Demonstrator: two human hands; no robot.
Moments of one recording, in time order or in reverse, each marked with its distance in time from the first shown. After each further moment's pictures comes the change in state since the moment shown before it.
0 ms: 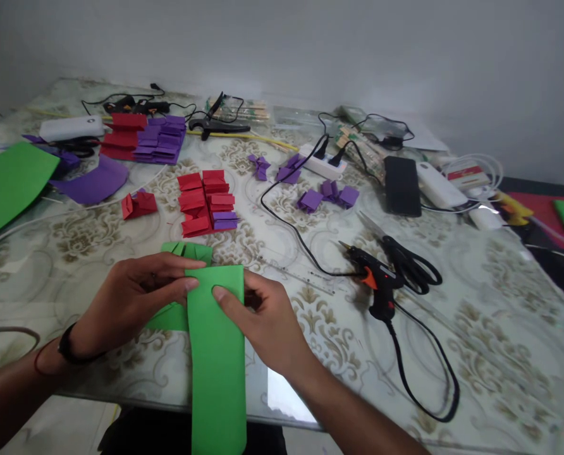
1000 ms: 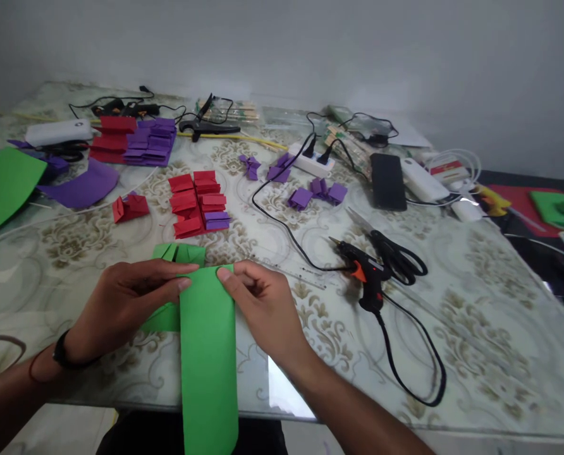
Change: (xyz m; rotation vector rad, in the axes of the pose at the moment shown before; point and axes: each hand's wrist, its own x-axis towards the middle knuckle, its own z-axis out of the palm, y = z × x) left_hand -0.001 -0.002 0.000 0.169 0.039 0.058; right_hand 0.006 -0.005 -0.004 -0.098 0.140 -0.098
